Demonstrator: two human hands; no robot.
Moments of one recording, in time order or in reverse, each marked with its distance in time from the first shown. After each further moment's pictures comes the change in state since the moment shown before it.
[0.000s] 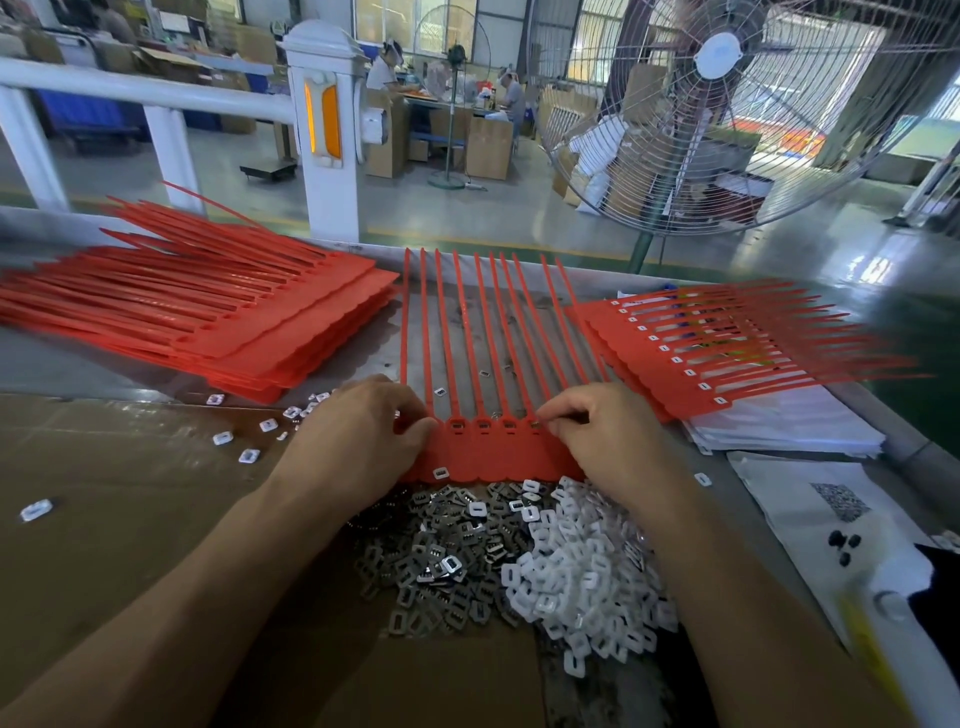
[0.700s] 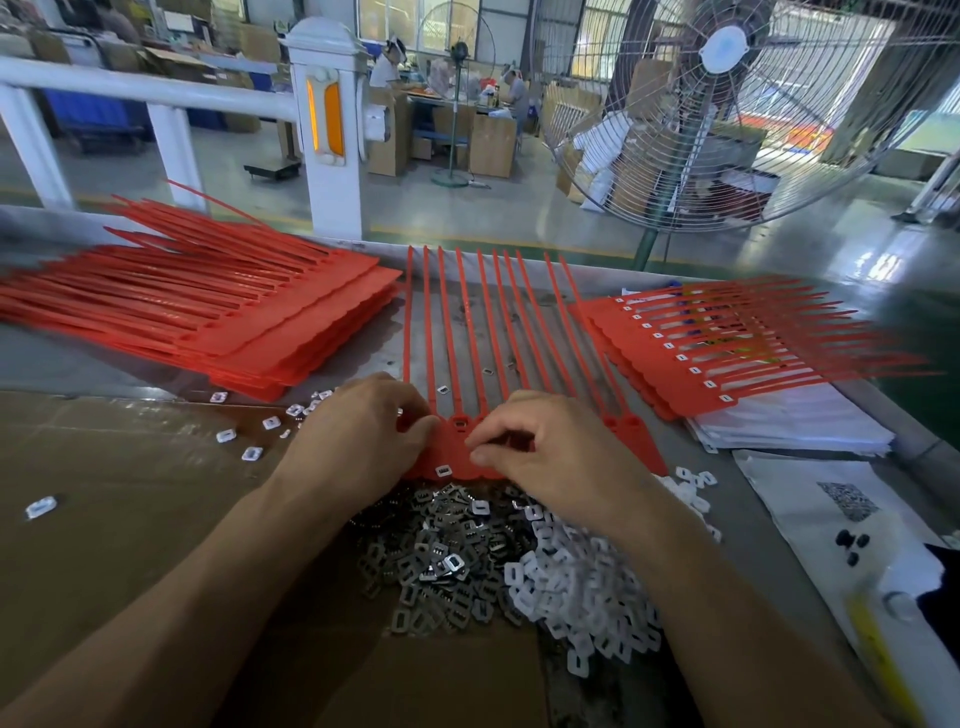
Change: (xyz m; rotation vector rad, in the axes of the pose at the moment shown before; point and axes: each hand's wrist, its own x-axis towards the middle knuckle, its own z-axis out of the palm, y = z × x) left_hand -0.001 0.006 -0.003 0.003 -0.008 -0.005; right_hand -0.021 -0.045 0.012 0.063 -0.219 -0.266
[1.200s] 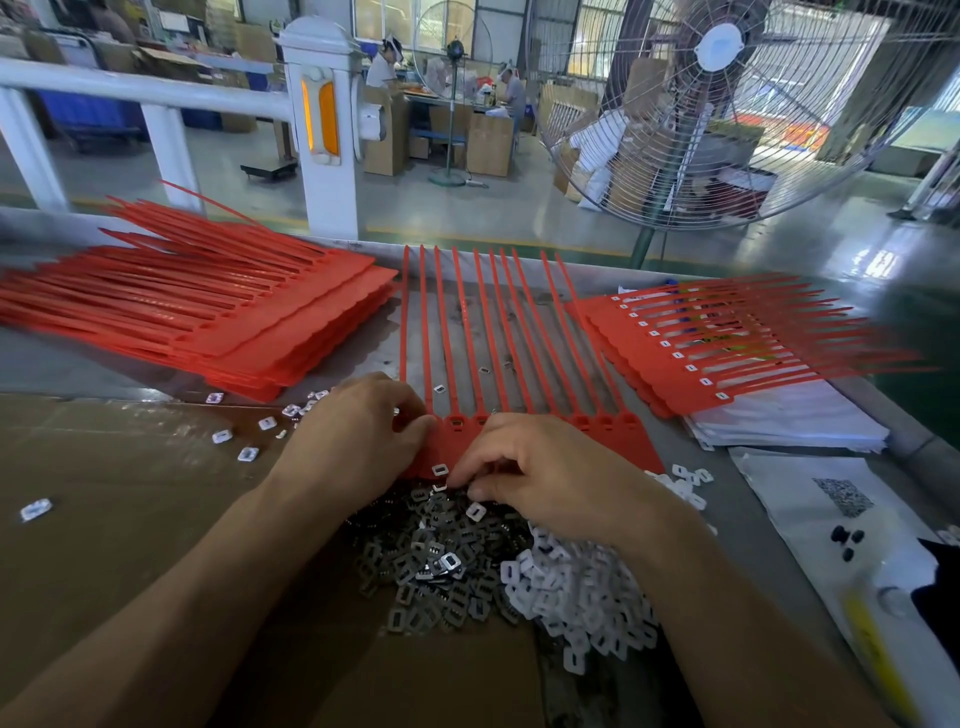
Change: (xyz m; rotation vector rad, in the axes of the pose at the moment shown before) left_hand -0.001 -0.002 0.001 -0.011 0.021 0.010; right_hand -0.004 -0.005 -0.003 -0.070 -0.256 -0.061
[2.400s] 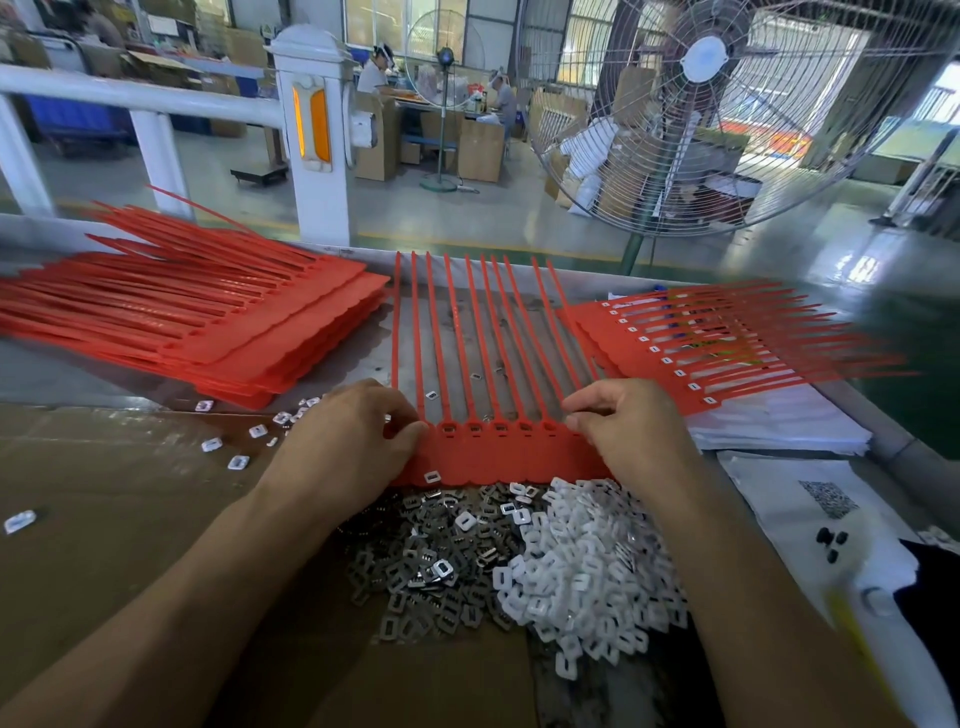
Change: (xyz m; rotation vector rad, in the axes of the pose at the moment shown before) left_hand 0.001 -0.003 0.001 0.004 -0.010 0.008; right_hand -0.008 0.063 -0.026 0.216 0.601 0.460
